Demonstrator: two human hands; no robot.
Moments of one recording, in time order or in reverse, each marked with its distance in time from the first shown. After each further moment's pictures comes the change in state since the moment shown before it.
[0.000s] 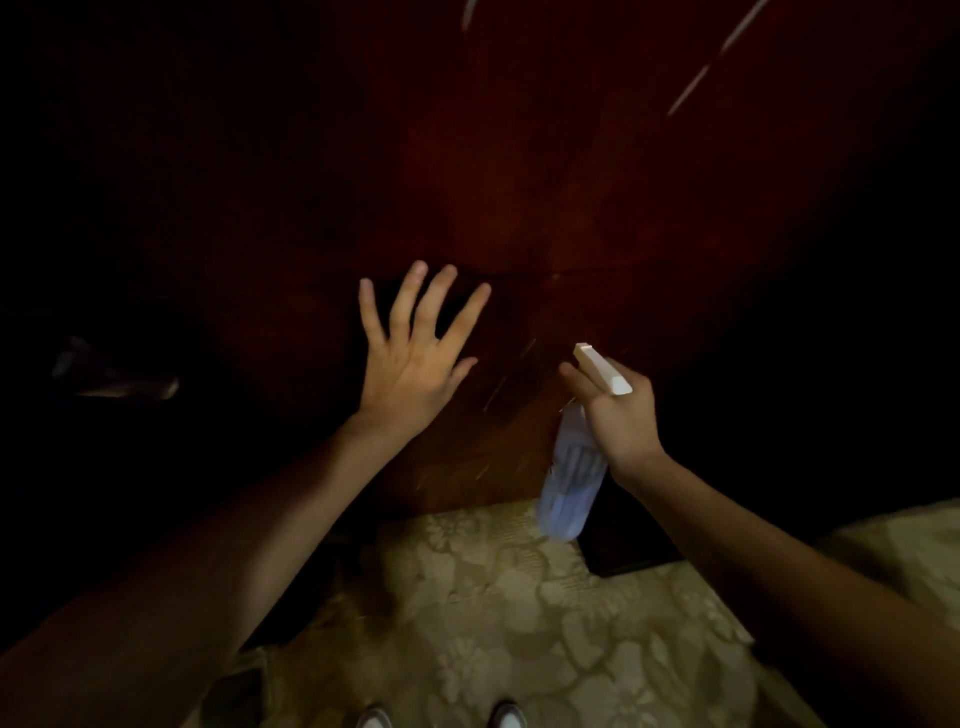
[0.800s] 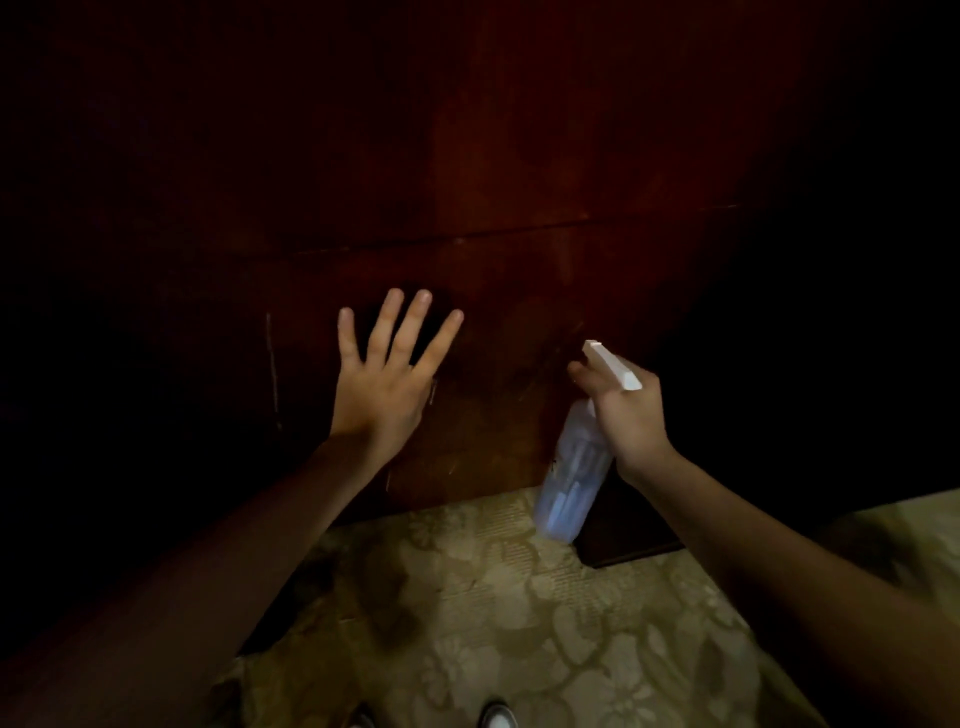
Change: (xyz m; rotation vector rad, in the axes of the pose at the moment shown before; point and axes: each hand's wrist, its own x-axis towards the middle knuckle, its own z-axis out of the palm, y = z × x) left_hand -0.023 0.065 0.055 0.026 -0.104 0.112; right_hand 0.051 0.067 -0.073 0.108 0.049 0.078
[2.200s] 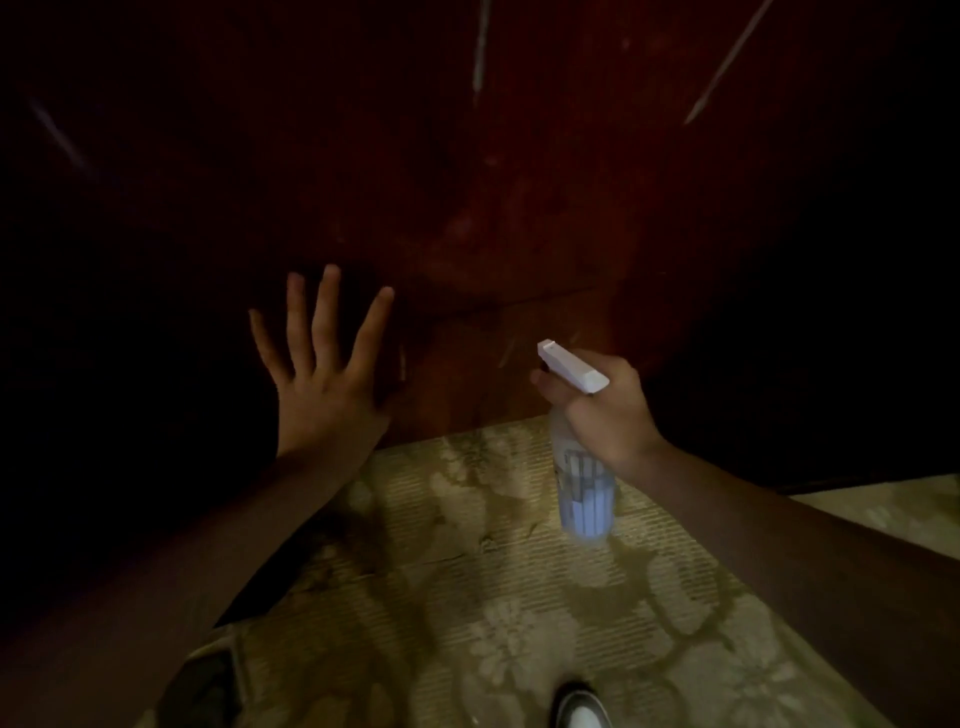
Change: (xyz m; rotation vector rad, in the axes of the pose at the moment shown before) left_hand -0.260 0.024 0.247 -0.183 -0.234 -0.274; right_hand 0.026 0.381 0.098 -0.263 -0.196 0.062
